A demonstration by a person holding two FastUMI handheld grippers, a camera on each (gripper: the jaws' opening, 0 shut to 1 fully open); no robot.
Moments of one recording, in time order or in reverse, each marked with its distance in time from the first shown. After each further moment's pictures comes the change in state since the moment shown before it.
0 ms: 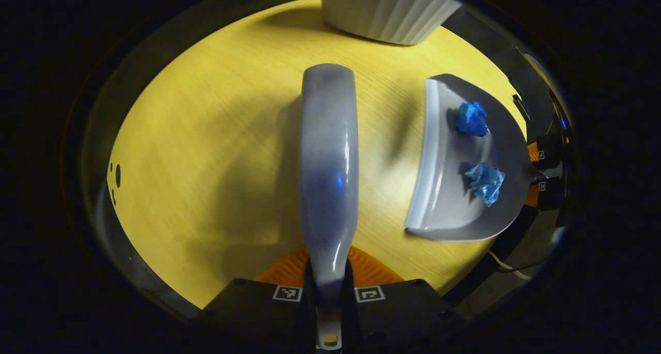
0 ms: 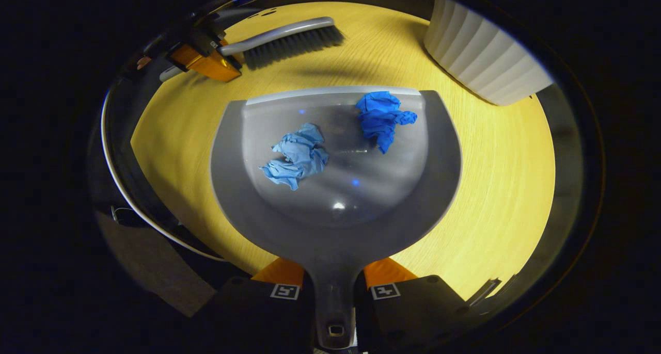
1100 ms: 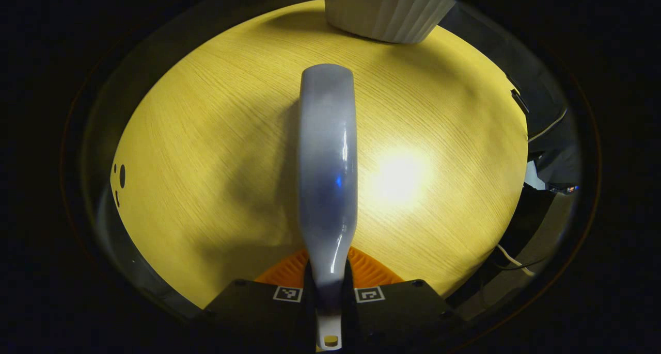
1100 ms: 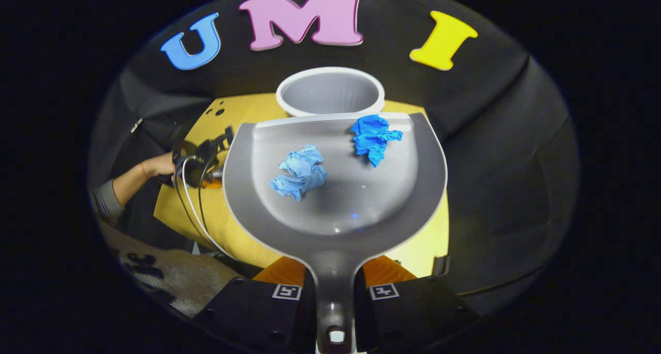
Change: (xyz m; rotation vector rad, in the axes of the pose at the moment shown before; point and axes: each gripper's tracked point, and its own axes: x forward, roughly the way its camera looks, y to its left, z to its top) left arm -0.004 -0.026 0.002 0.045 -0.027 0.001; right arm -0.040 0.013 0.008 0.264 -0.403 -0.199
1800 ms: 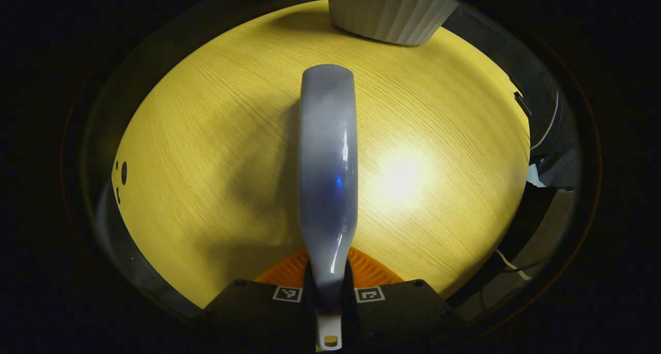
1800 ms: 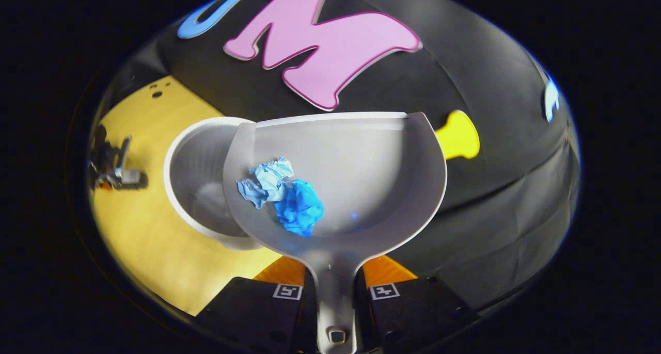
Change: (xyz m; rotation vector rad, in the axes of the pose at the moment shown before) left arm 0.003 -0.002 -0.001 -0.022 0.007 0.015; right arm 0.098 -0.021 -0.030 -0.562 -0.257 -0.508
